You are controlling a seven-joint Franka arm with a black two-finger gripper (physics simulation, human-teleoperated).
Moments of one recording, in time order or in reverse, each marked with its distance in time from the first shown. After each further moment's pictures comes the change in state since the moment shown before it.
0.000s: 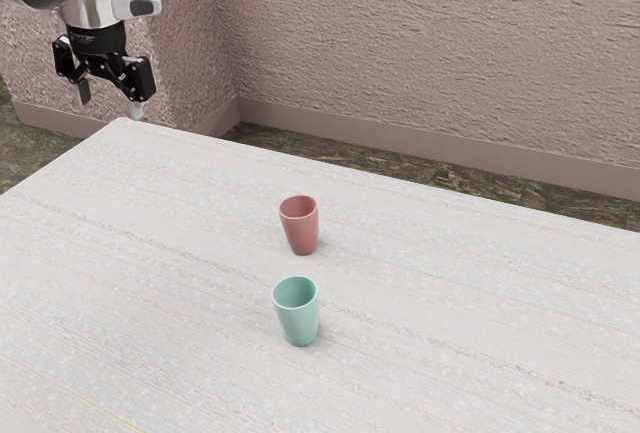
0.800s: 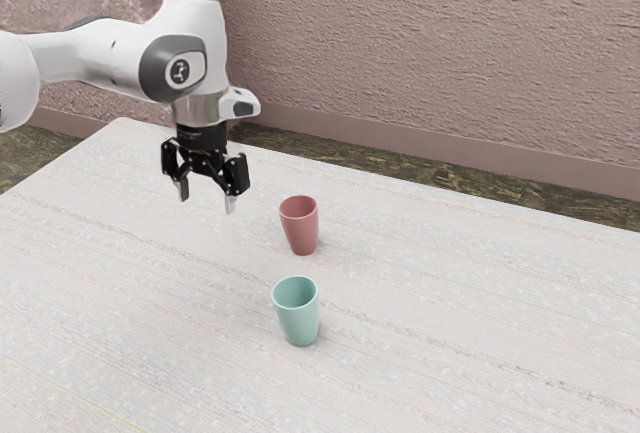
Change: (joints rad) arm 0.005 0.241 -0.127 -0.105 -0.188 0.126 -0.045
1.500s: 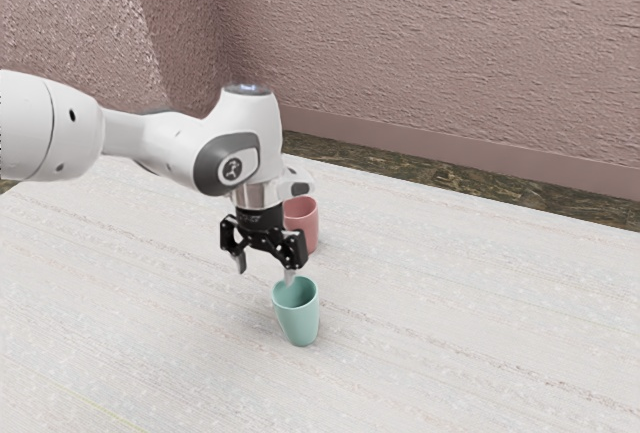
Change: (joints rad) arm -0.005 0.105 -0.137 -0.196 -0.030 0.345 -0.167
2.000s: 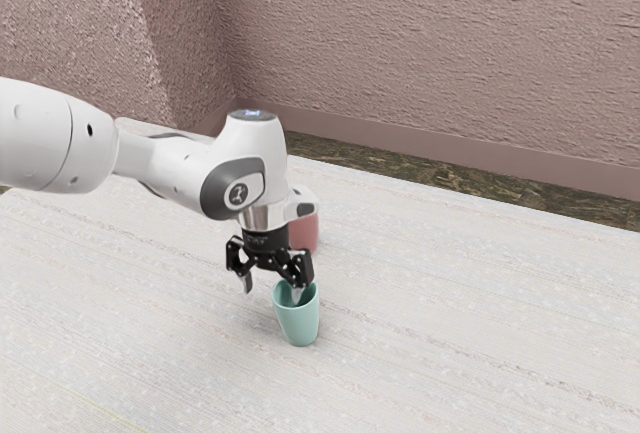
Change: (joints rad) arm -0.010 0.041 0.000 -0.047 -0.007 0.092 -0.051
